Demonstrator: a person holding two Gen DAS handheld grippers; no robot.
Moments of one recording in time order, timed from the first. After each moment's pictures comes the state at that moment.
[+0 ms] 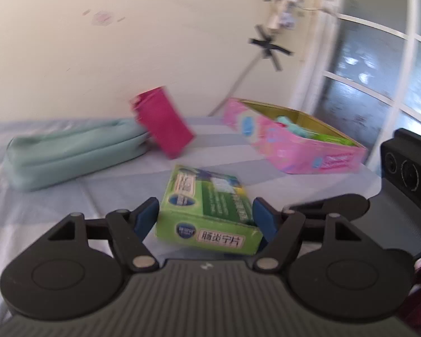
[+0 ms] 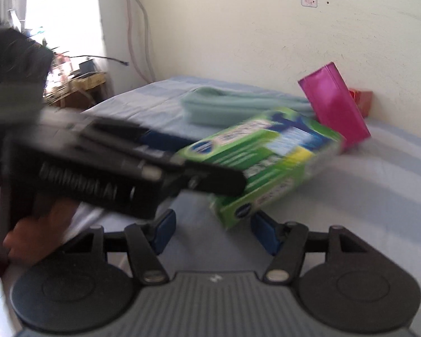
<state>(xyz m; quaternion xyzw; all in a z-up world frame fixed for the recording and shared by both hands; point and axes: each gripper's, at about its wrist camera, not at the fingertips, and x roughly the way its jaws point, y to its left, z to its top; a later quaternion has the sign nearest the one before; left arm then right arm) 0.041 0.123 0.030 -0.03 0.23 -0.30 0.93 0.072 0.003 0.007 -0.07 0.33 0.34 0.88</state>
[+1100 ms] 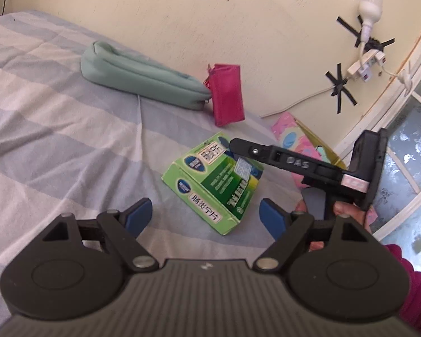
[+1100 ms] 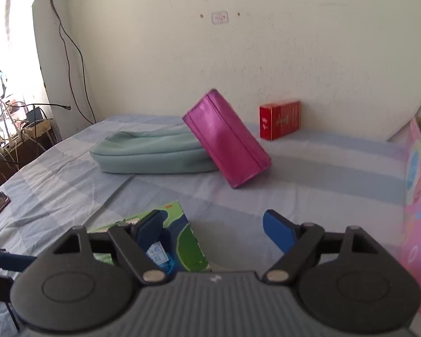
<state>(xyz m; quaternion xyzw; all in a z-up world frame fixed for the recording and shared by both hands) -0.001 0.134 0.008 -0.24 0.31 -0.14 0.91 0.169 -0.062 0.006 0.02 0.32 0.26 0.91</state>
